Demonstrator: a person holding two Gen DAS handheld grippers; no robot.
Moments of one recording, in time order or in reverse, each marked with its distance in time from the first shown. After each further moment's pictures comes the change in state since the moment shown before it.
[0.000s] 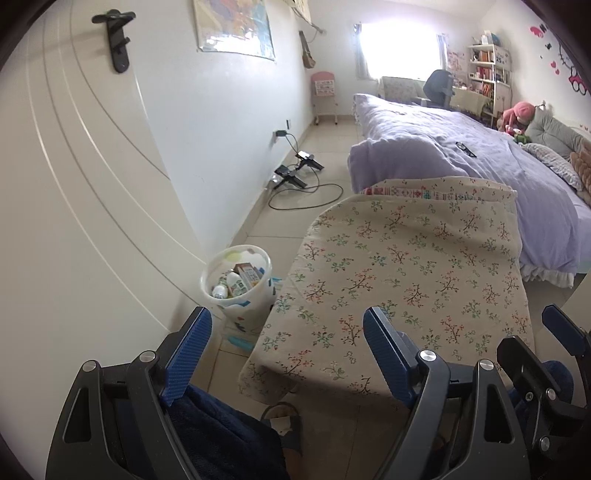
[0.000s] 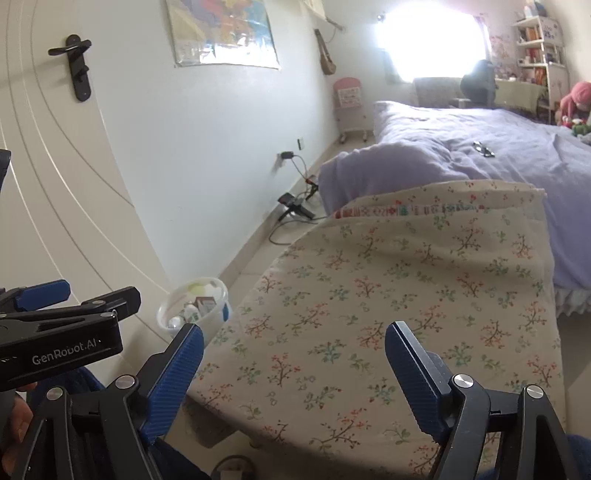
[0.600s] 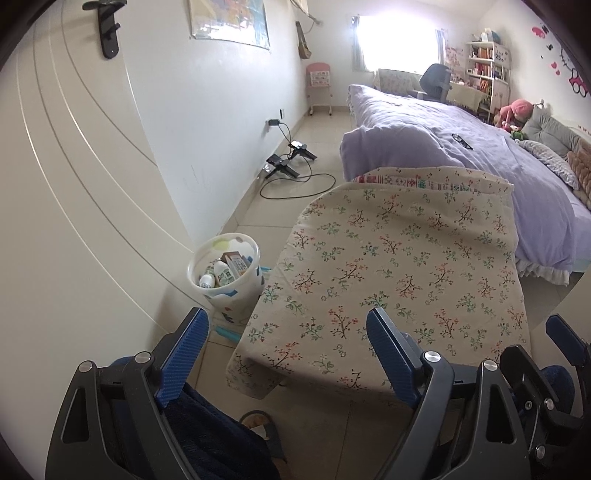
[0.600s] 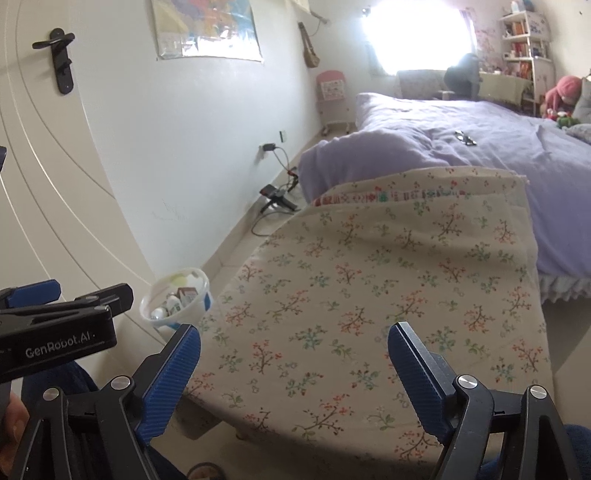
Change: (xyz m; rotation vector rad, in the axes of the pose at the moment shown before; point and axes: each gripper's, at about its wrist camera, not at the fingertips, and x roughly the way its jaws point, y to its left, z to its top) left arm 0.026 -0.006 -0.005 -0.008 0.048 -0.046; right arm 0.003 -0.003 -0.014 0.021 0.028 -0.073
